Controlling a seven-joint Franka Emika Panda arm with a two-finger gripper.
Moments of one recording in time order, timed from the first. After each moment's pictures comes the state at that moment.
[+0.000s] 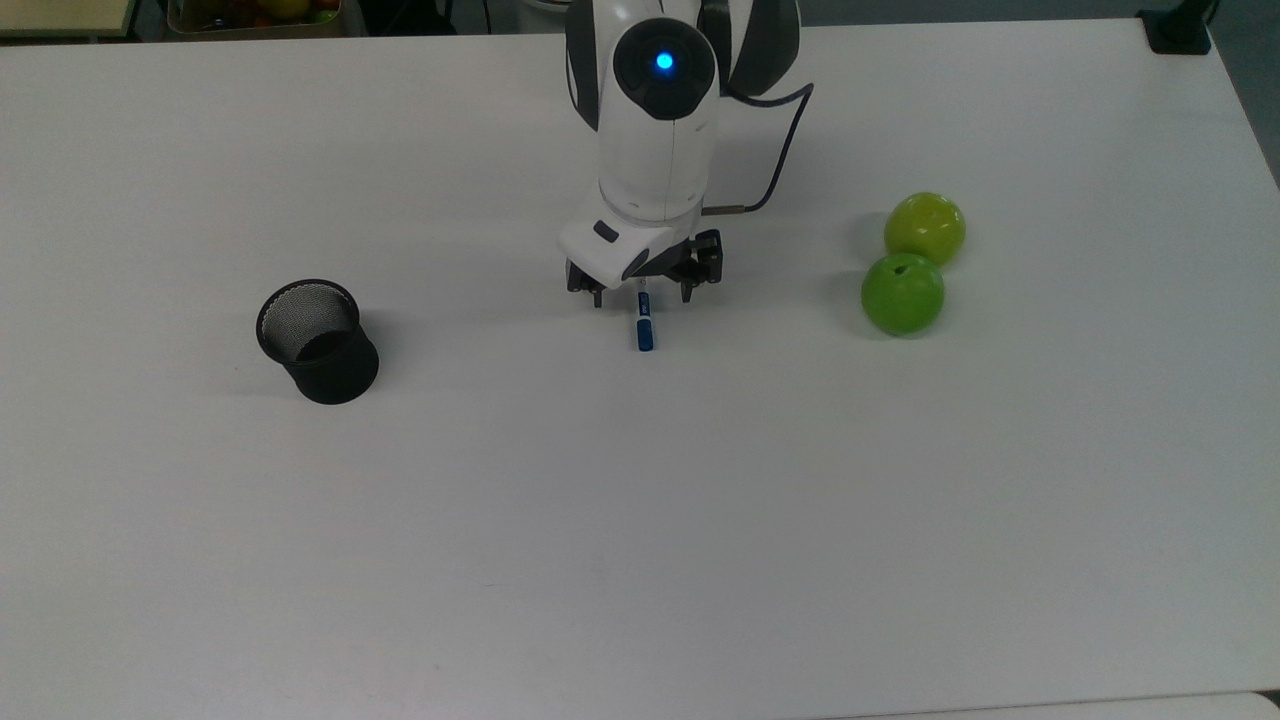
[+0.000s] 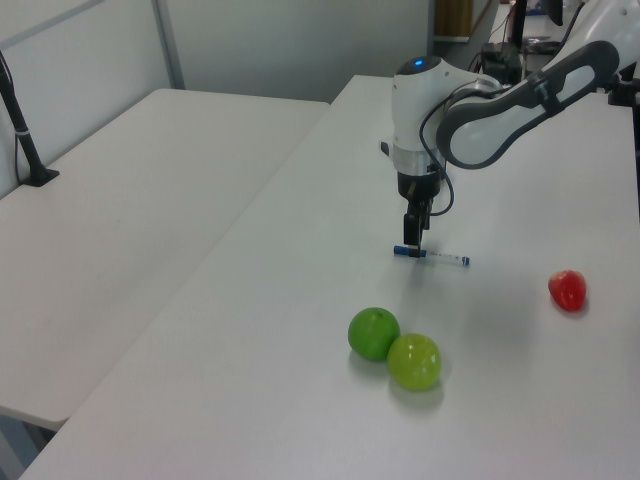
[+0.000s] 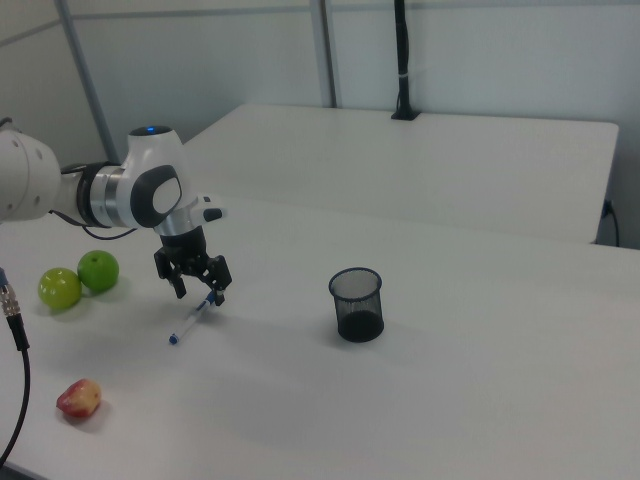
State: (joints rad) arm 0.23 0.44 0.01 -1.75 -0.04 2.17 0.11
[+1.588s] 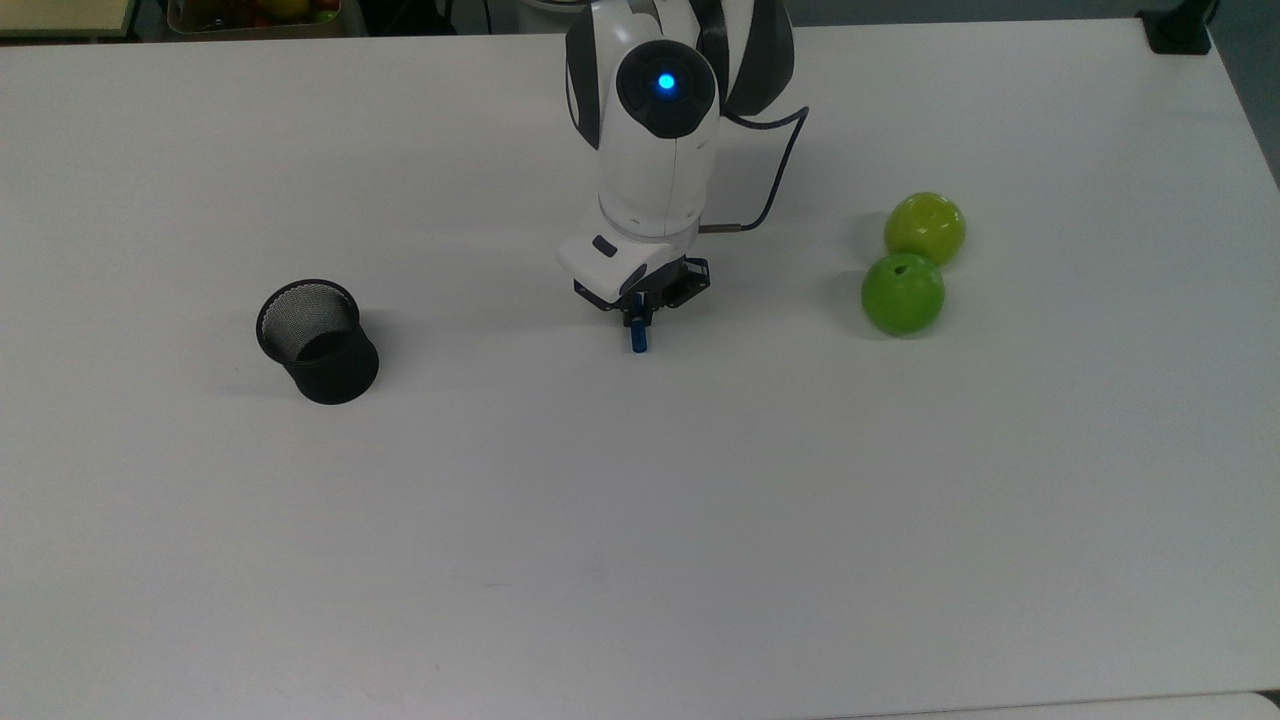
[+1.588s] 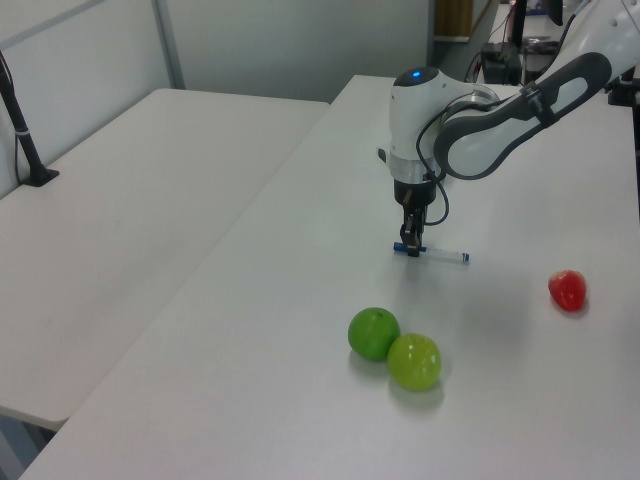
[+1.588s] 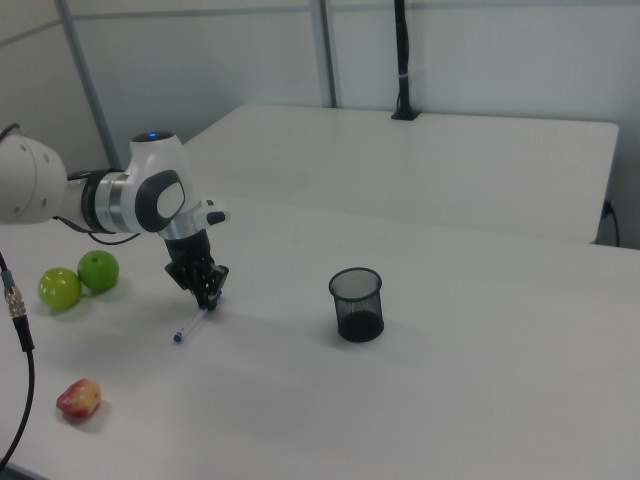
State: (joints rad) arm 0.23 0.46 0.01 -1.74 -0.07 2.20 0.13
